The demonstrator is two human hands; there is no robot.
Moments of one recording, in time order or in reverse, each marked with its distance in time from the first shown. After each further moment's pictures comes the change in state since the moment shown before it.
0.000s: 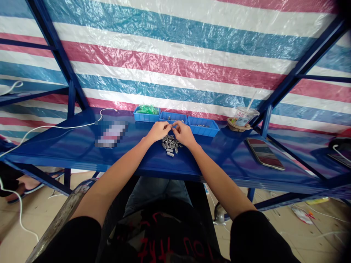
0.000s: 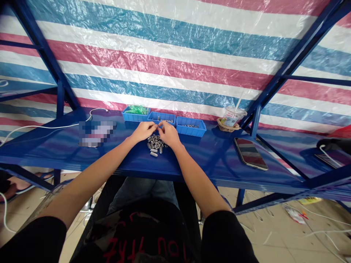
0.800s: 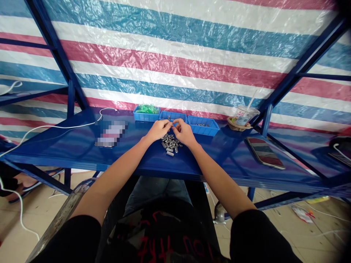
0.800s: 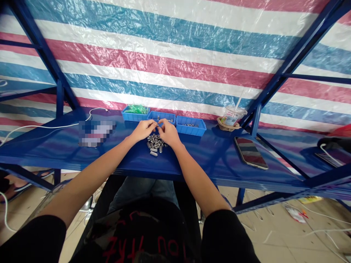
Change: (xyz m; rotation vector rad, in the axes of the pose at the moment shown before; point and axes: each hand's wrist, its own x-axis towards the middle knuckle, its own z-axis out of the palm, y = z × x) left_hand -0.003 0.006 -0.005 -0.150 -0.011 -0.001; right_hand -0.001 -0.003 -0.003 0.076 0.022 -0.032
